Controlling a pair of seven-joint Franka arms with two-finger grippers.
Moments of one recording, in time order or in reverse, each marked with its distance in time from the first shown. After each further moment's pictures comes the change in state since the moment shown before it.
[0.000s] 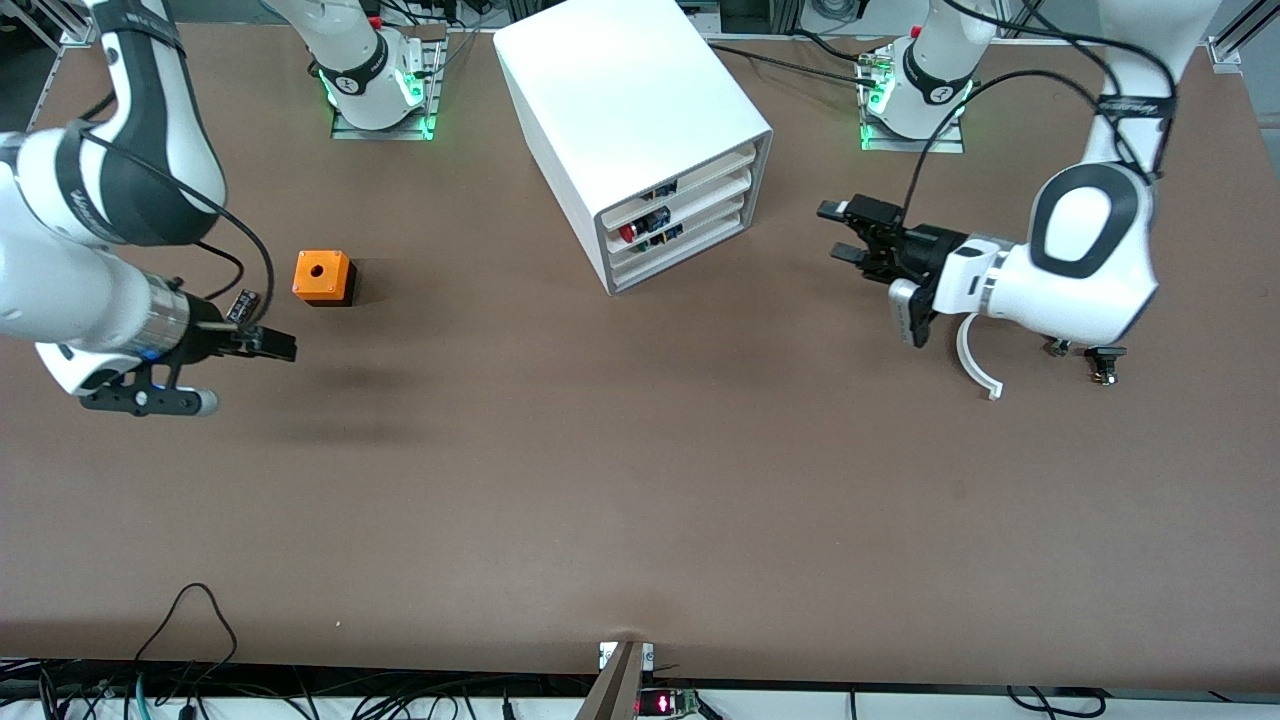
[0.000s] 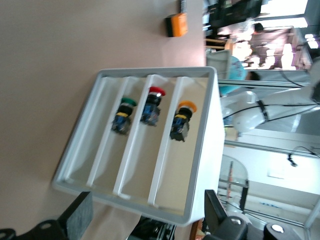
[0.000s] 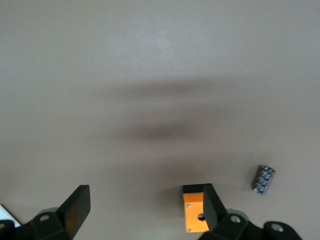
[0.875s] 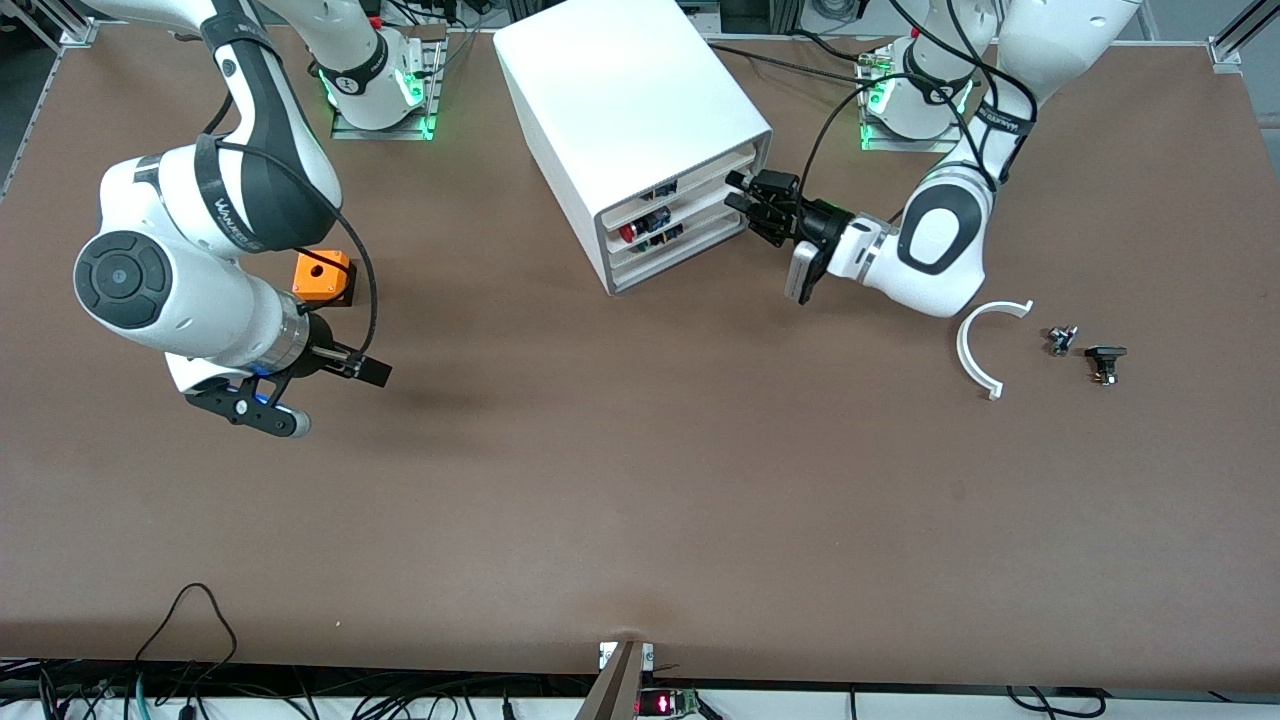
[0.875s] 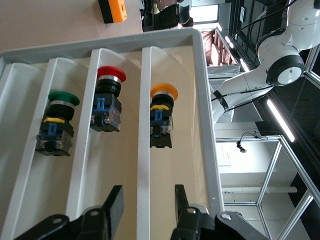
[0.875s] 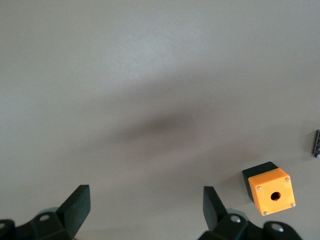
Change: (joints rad) left arm -0.007 0.081 -0.187 -0.238 -0.268 0.091 0.307; right arm 0.159 0.078 0.004 0.117 0.000 -0.014 0.408
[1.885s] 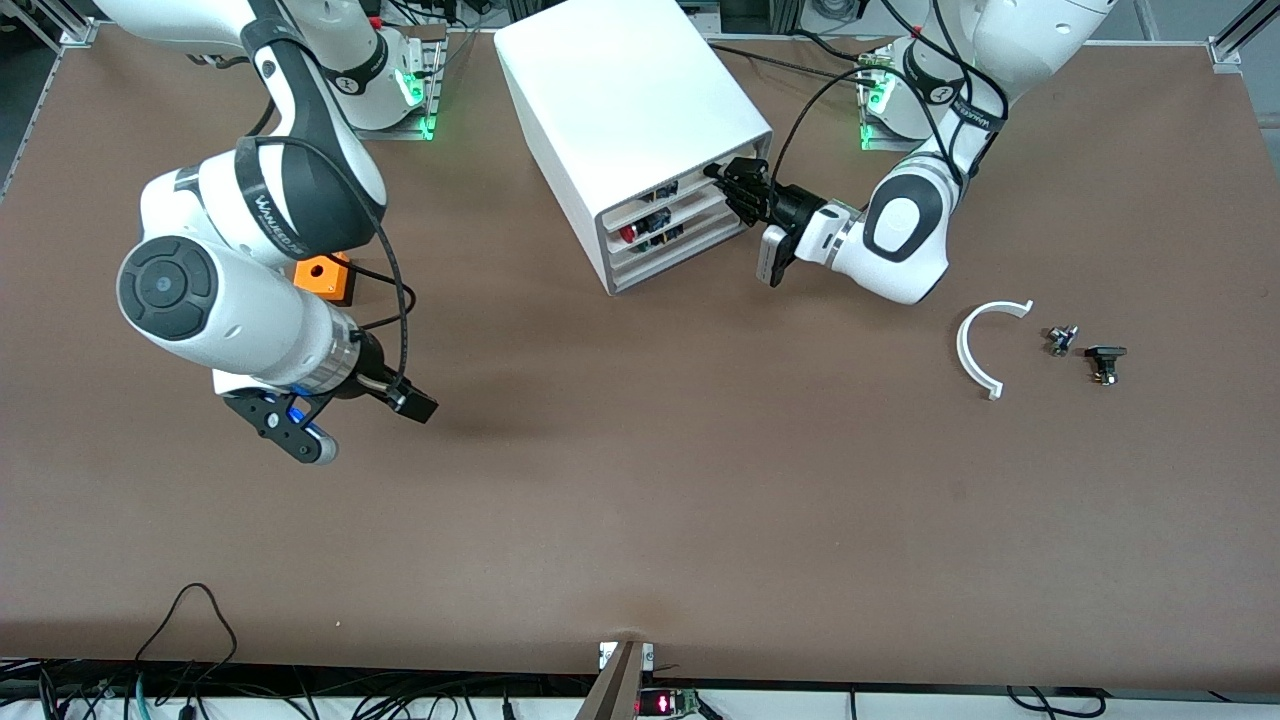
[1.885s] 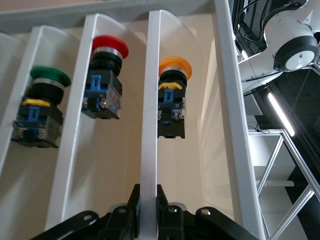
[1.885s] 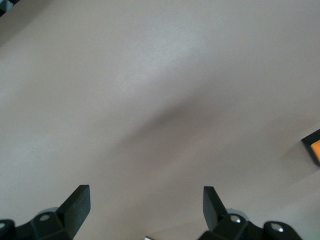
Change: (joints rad) left arm 0.016 0.022 -0.086 -0.022 -0.014 0.064 0.008; right arm 0.086 0.163 0.010 0.295 0.044 -0.056 0.348
